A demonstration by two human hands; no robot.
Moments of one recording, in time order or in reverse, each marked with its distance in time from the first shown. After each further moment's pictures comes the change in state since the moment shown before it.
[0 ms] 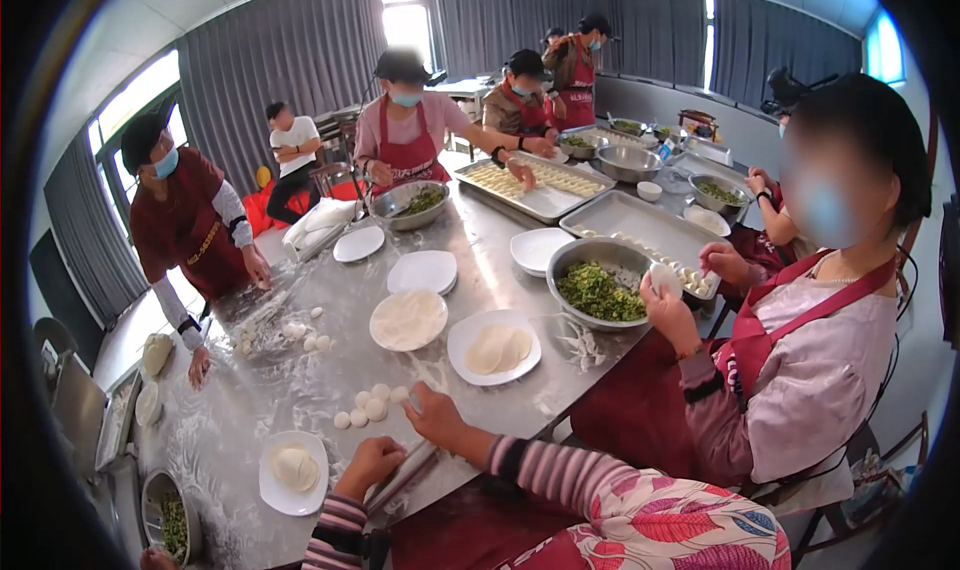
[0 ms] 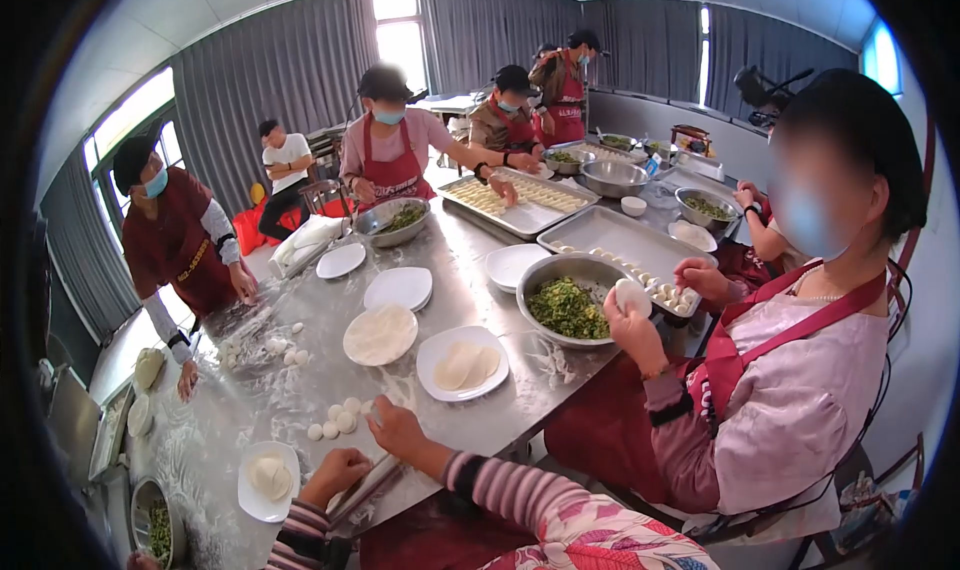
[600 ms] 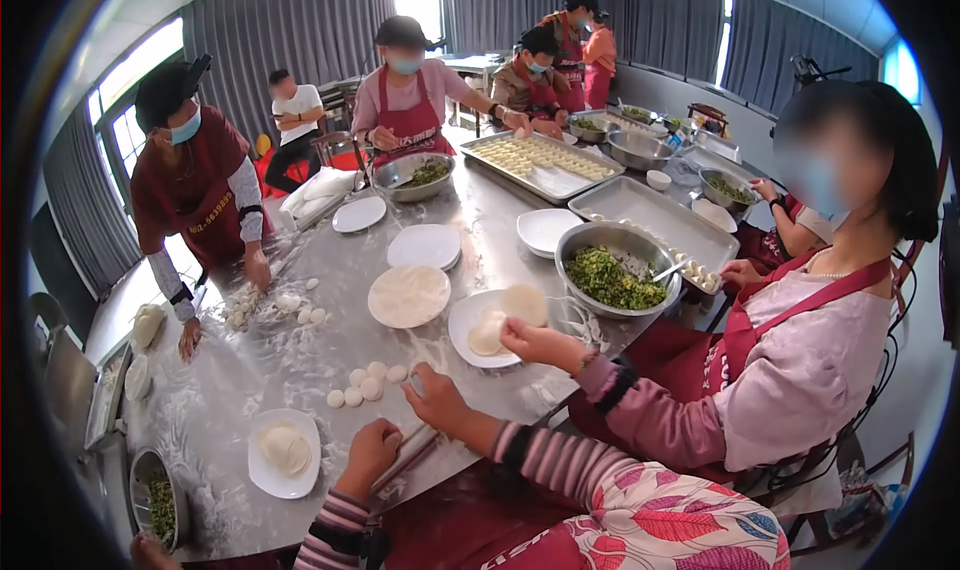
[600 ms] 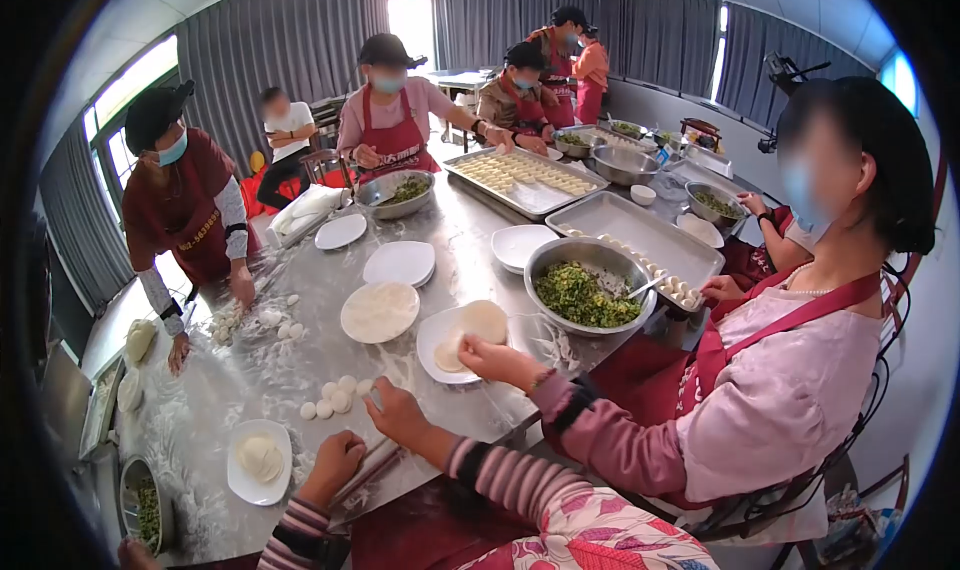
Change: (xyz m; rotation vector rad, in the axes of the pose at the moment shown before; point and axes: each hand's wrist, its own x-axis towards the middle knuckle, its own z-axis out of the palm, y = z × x) left_hand -0.010 0.005 0.018 0.039 0.256 0.009; right_hand 0.001 -0.001 -0.002 0.103 0.035 -0.038
